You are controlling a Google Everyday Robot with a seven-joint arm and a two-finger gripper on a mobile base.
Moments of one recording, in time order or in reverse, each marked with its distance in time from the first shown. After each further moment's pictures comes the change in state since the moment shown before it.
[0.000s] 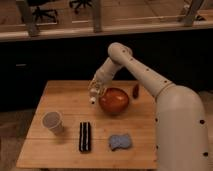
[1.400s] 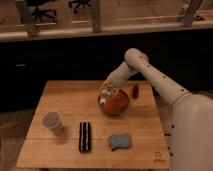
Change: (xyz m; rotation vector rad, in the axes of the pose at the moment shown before) arm 0.014 0.045 -0.015 0.083 0.035 0.093
